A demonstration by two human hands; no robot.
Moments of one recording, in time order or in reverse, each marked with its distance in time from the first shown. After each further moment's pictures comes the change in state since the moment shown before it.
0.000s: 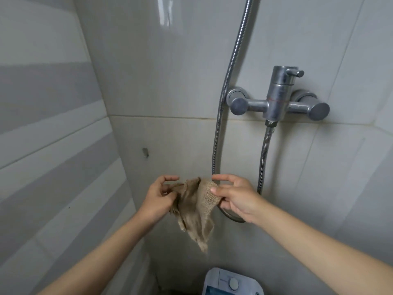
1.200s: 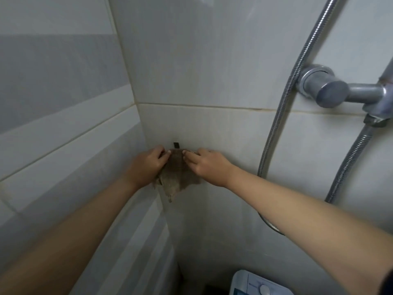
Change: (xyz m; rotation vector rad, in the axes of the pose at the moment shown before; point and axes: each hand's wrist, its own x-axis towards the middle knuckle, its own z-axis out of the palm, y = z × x) left_hand 0.144 -0.032 -0.148 1.432 0.023 0.686; right_hand 0.184 0.022 0.105 -1.883 -0.126 -1.489
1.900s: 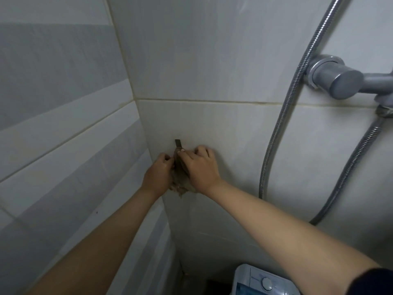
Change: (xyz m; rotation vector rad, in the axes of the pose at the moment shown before) left_hand -0.008 0.019 0.052 -0.371 -0.065 -0.303; right_hand 0.020 -0.044 0.014 0.267 -0.181 0.574
